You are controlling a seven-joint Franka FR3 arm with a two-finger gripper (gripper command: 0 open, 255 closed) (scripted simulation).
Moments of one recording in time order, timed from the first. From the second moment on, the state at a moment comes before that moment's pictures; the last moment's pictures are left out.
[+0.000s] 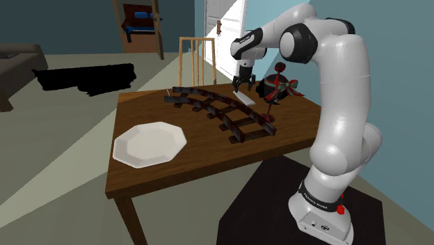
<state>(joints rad) -0.38 0.47 -0.29 -1.58 0.14 2.02 -0.19</state>
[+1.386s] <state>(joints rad) -0.41 0.57 -0.29 -1.55 0.17 2.09 -0.20</state>
